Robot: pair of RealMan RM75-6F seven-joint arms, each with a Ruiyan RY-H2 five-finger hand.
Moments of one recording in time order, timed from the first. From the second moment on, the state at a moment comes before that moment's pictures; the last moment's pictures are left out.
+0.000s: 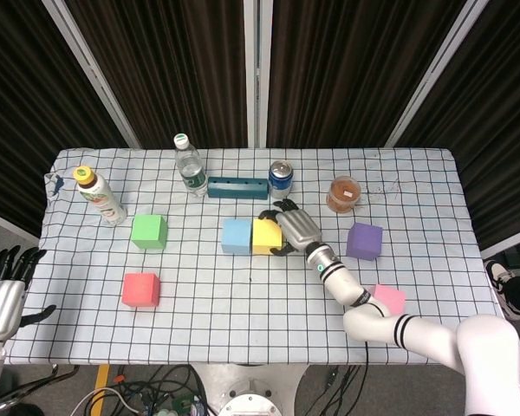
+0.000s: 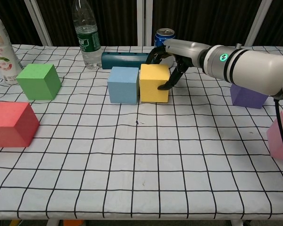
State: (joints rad) left arm -0.09 -1.16 -0.04 -1.55 1.48 1.48 0.07; right arm 0.95 -1.70 0.28 -1.20 -1.04 0.71 -0.08
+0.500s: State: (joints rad) left arm -0.09 -1.16 -0.04 -1.54 1.49 1.48 0.06; right arm 0.97 -1.73 0.29 -1.18 -1.00 0.70 -0.09
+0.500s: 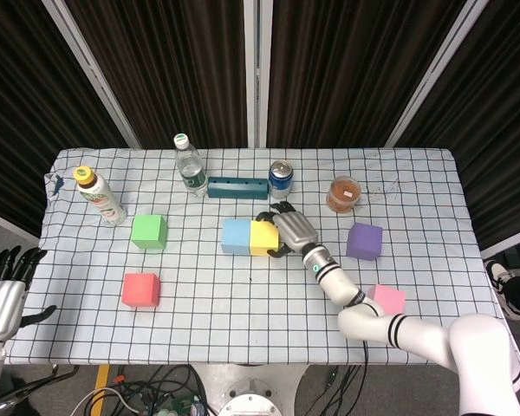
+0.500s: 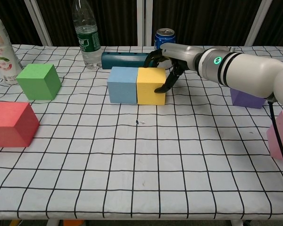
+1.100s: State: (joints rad) left arm -0.08 -1.16 -0.04 -1.53 1.49 1.48 0.05; right arm 0.98 -1.73 0.29 -1.17 -0.98 0.70 -0.11
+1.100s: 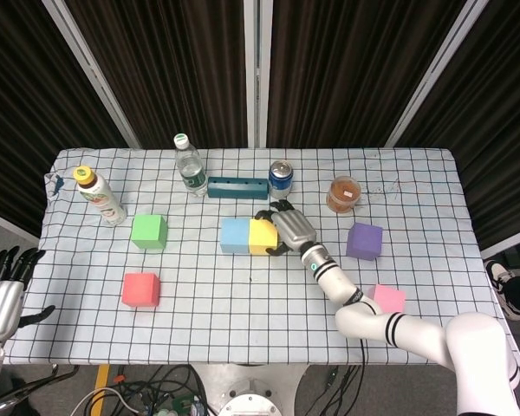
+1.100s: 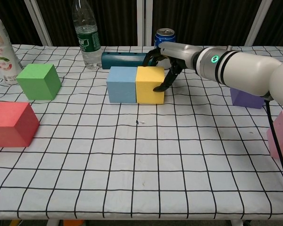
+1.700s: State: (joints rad) left arm -0.08 -1.16 -0.04 -1.54 1.49 1.48 0.06; right arm 1.00 -1.74 0.29 -1.16 -0.97 0.69 -0.11
